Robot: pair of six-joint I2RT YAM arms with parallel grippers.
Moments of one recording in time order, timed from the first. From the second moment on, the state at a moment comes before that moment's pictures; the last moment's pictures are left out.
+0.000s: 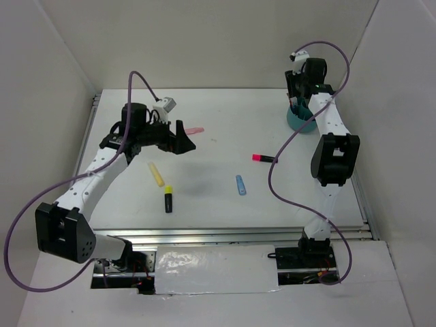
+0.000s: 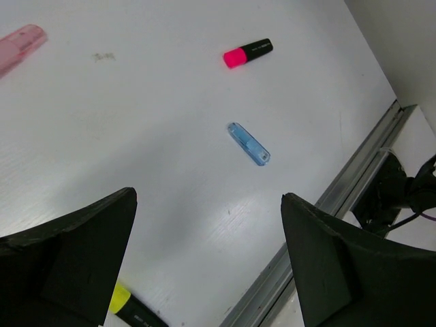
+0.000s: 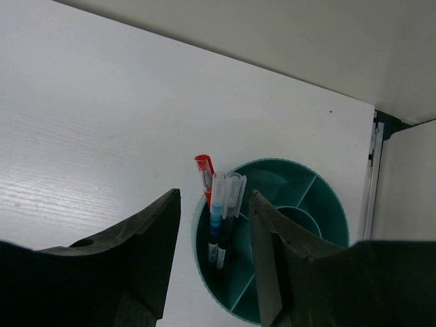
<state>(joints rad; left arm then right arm) -0.25 1.35 1.15 -0.35 0.63 -0.18 -0.04 2.15 2.02 -0.36 -0.11 -0.30</state>
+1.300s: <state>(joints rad) -0.04 2.33 2.09 -0.96 0.24 0.70 -0.06 1.50 1.45 -0.63 -0.54 -0.14</state>
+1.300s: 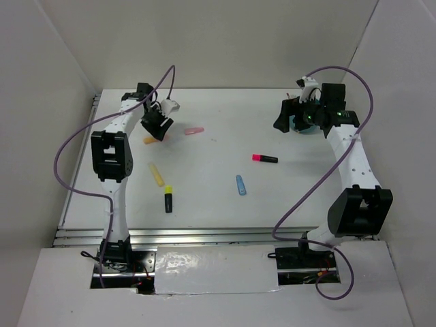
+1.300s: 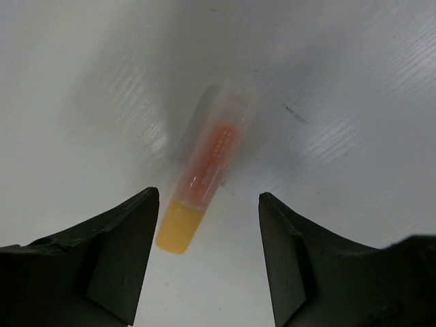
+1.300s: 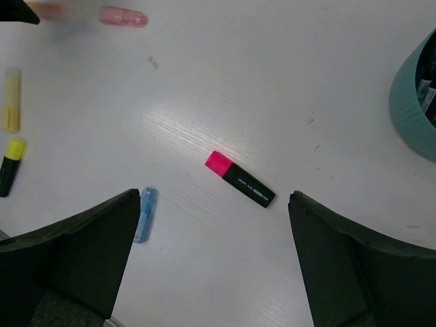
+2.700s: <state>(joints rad) -0.20 1.64 1.34 -0.86 0.81 -0.32 0.99 1.36 1.32 -0.60 -0.26 -1.06</state>
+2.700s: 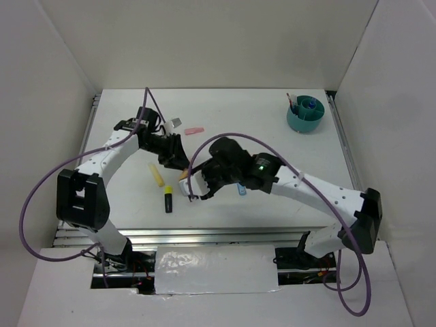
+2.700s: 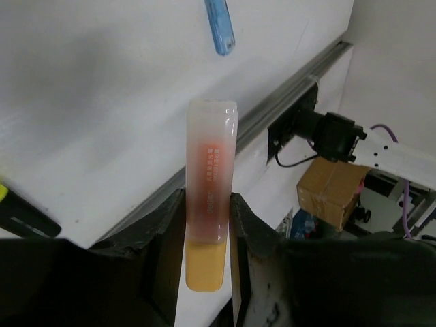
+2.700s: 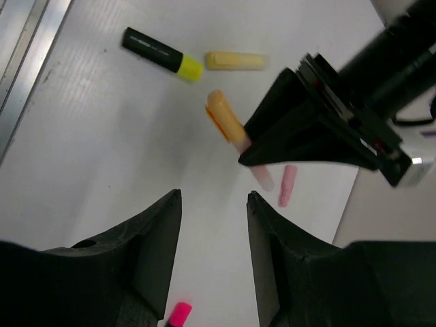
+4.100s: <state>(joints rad) -0.17 1.44 1.24 -0.69 0.84 -0.40 0.32 1.17 1.19 -0.20 -0.19 -0.45</state>
